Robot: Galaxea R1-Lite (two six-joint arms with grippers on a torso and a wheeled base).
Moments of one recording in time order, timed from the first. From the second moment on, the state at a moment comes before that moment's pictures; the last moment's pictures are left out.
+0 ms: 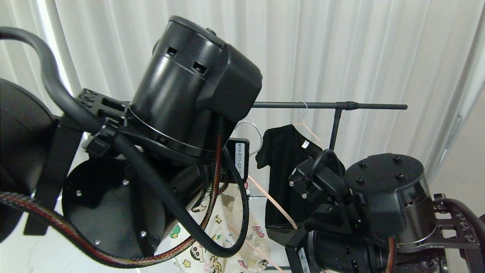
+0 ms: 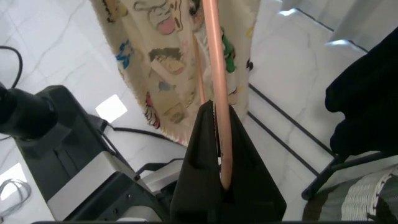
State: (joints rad) left arm -0.99 1.63 -1.39 0.41 0.77 -0.43; right arm 1.11 1.62 -0.87 -0.23 -0.06 0.32
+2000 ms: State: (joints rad) left arm -1.17 1.14 -0.68 0.15 0.59 -0.14; right arm 1.01 1.31 -0.20 -0.73 0.17 -0.14
